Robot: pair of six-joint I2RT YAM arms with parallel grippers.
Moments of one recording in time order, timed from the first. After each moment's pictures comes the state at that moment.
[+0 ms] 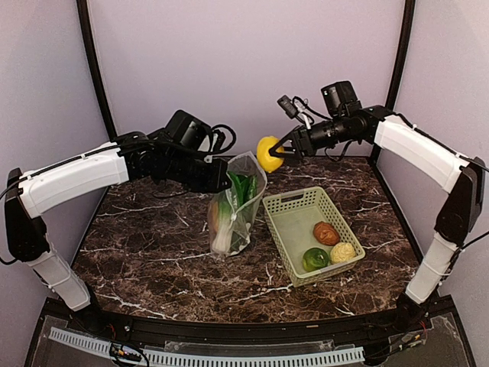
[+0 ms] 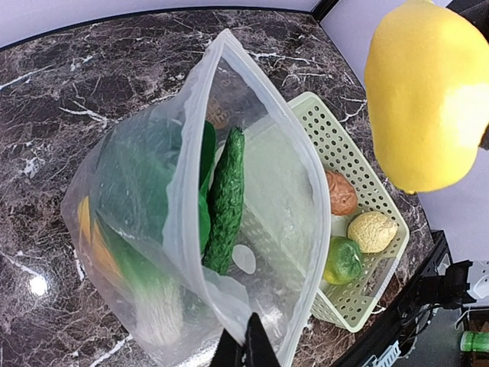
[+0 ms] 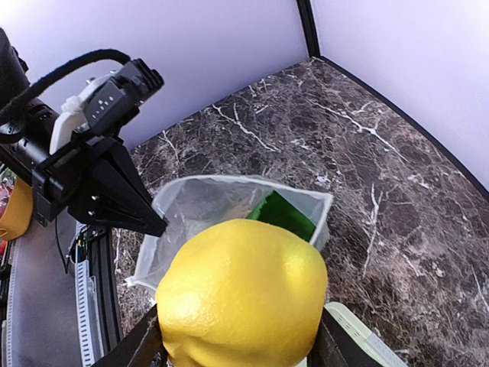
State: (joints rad) left arm -0.87 1.59 1.52 -0.67 -0.02 -0.56; right arm 0.52 1.70 1.70 -0.66 -0.76 -0.14
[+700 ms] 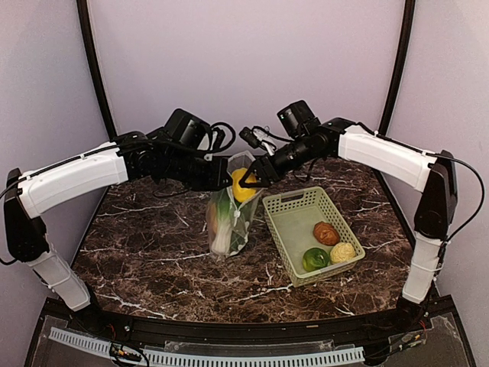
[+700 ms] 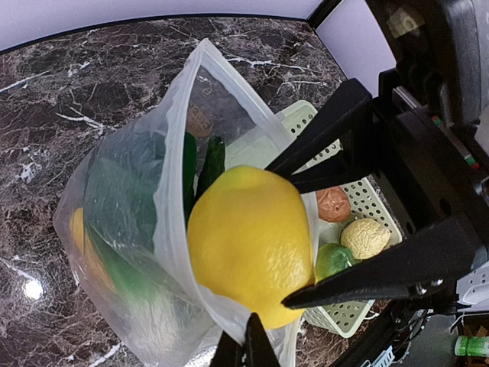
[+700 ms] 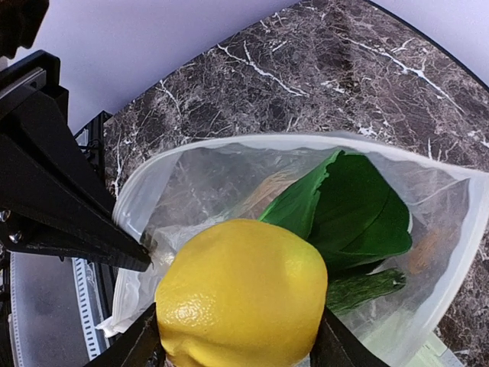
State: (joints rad) left arm -0.87 1.59 1.52 -0.65 -0.01 -0.57; right arm 0.72 1.87 1.77 -0.70 -0.61 -0.06
